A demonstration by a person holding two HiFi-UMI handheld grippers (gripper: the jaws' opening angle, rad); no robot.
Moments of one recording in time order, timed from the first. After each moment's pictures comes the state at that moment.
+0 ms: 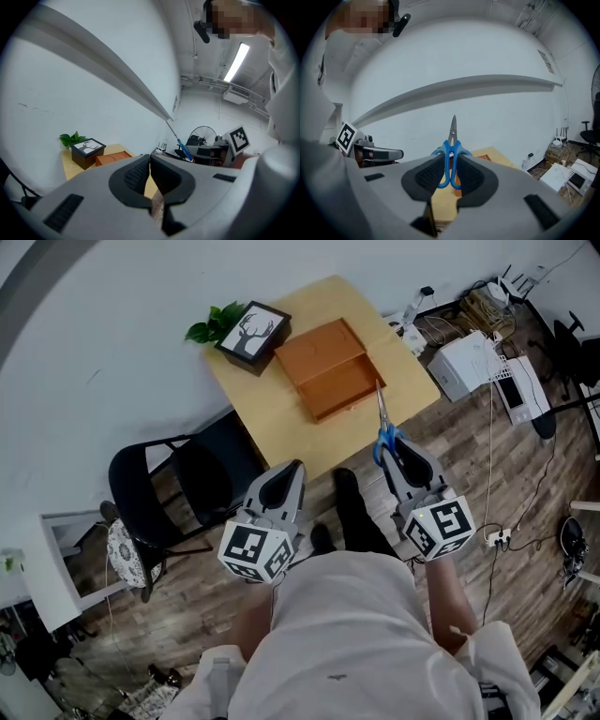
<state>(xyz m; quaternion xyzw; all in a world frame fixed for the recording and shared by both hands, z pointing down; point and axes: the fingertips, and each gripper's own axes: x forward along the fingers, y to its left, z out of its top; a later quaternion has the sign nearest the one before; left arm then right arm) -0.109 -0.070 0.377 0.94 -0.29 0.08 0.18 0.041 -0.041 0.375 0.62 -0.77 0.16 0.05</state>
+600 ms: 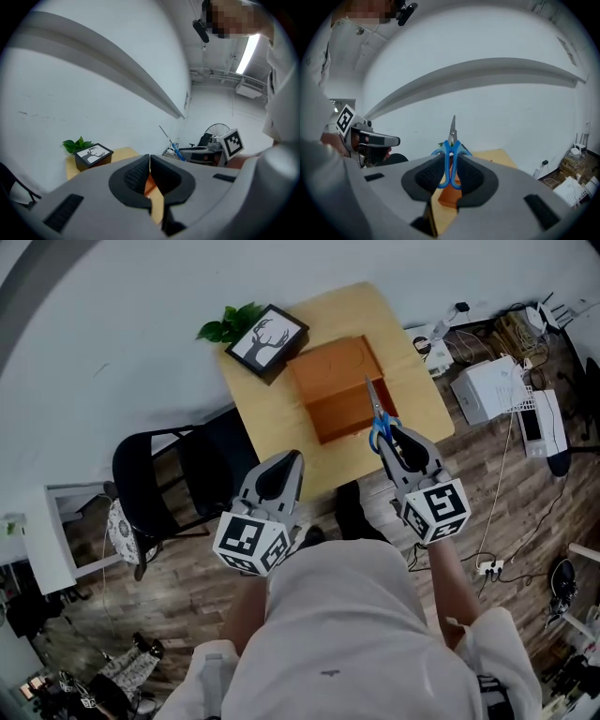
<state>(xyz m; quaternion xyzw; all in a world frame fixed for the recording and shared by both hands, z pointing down) -0.059 -0.161 0.371 0.91 -0.35 0.10 0.18 0.091 -0.163 0.398 0.54 -0.82 0.15 0.10</state>
